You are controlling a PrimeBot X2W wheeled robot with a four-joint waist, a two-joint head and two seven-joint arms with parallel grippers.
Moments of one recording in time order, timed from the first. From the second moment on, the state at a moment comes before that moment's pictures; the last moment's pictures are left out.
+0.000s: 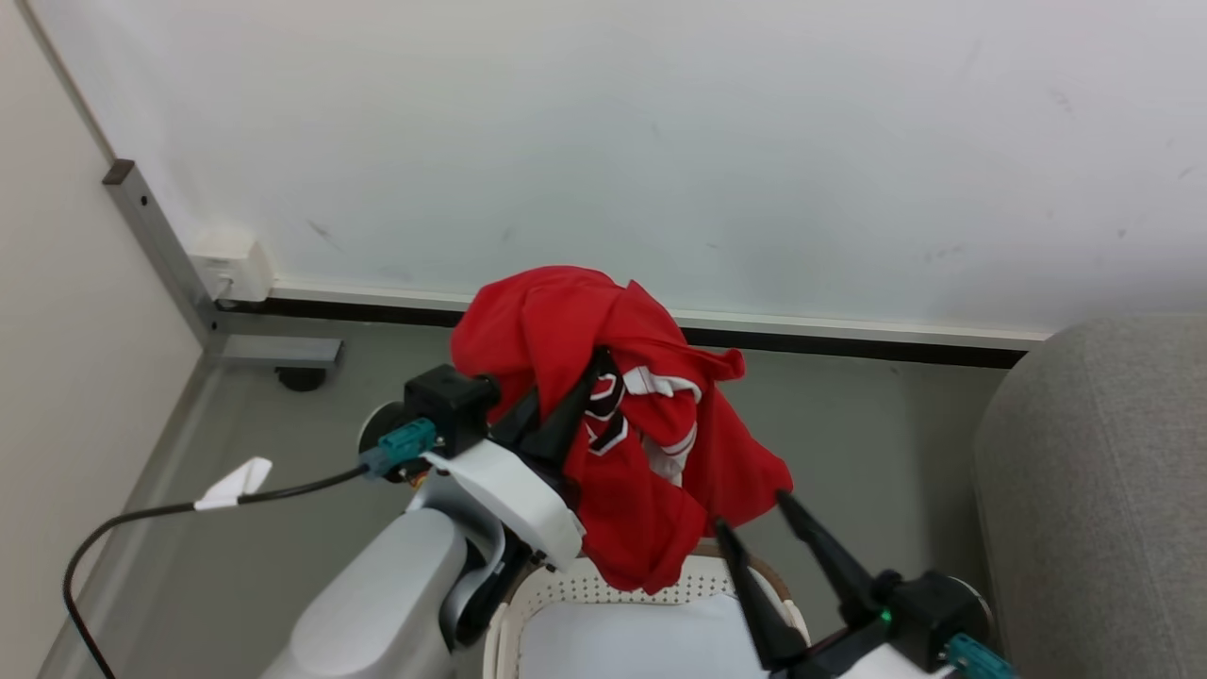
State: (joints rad) left arm -0.63 0.19 -0.67 0.47 -0.56 -0.10 -0.26; right arm -0.18 -0.05 0.46 0.26 0.41 0.13 -0.26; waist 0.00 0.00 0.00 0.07
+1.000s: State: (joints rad) left arm -0.62 0.08 -0.86 0.49 -0.56 -0.12 -0.26; right arm -0.48 -0.05 0.61 0.62 0.54 0.13 -0.26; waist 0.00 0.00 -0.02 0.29
